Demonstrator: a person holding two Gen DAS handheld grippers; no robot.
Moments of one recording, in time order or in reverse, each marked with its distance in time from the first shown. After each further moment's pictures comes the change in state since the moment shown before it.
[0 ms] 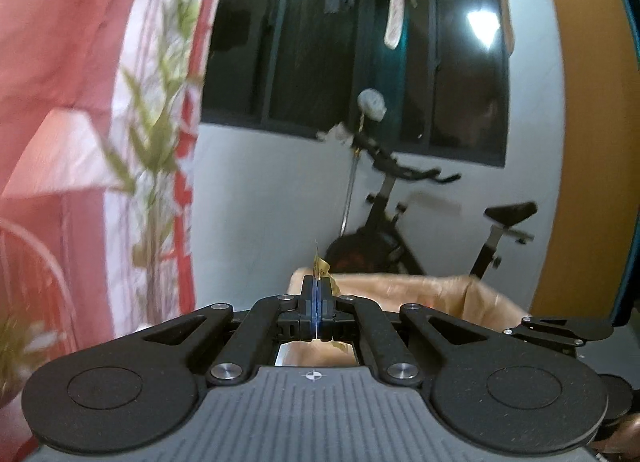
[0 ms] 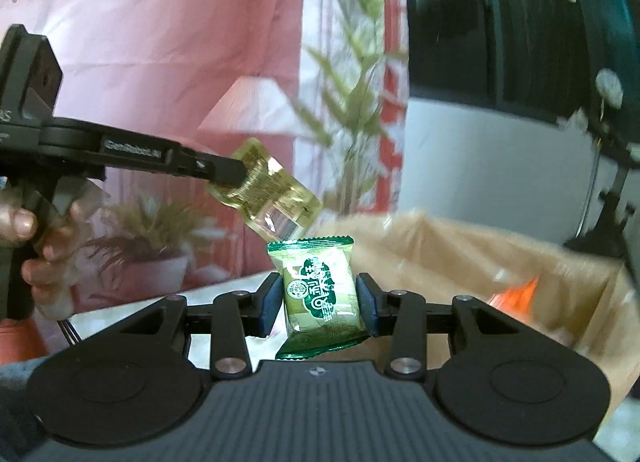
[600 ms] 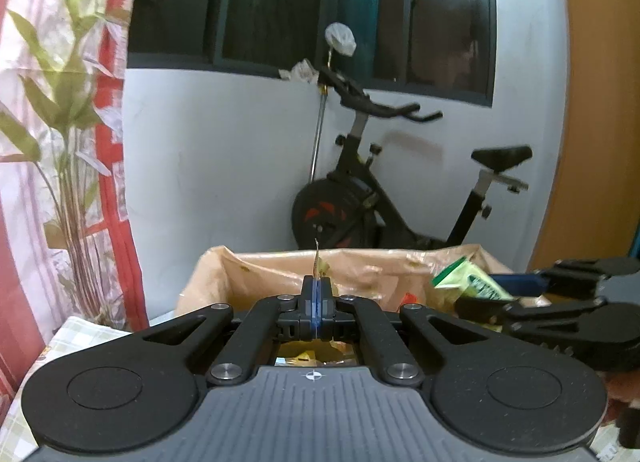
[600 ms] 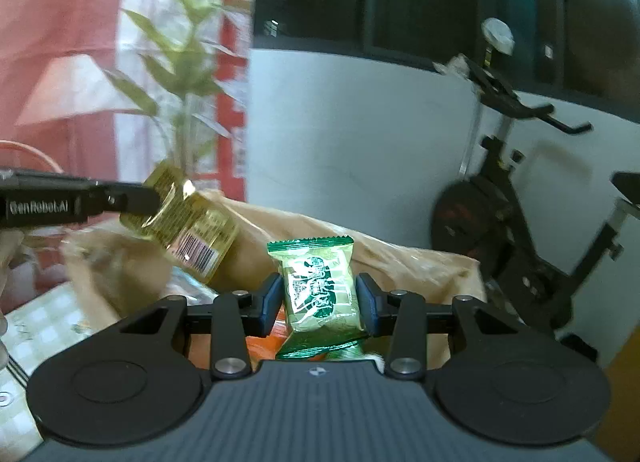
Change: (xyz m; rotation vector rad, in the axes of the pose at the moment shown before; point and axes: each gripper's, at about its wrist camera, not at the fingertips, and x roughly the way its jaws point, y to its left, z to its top) left arm 0.160 -0.053 -0.022 0.046 0.195 -0.073; right arm 0.039 -0.138 0.021 0.132 0.192 -0.367
